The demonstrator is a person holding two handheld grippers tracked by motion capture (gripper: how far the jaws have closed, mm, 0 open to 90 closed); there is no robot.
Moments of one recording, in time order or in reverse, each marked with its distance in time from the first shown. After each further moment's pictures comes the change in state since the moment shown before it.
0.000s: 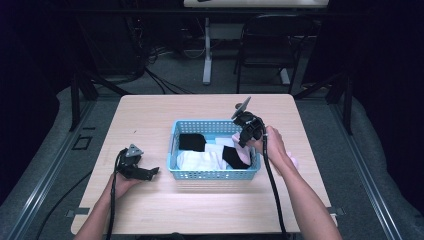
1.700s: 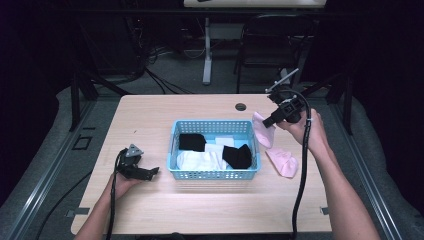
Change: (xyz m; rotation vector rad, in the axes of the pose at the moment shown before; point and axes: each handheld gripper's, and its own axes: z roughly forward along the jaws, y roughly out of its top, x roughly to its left) left arm 0.000 0.000 0.000 0.000 0.001 0.000; right arm -0.026 -0.050 -0.133 -0.215 0.016 0.063
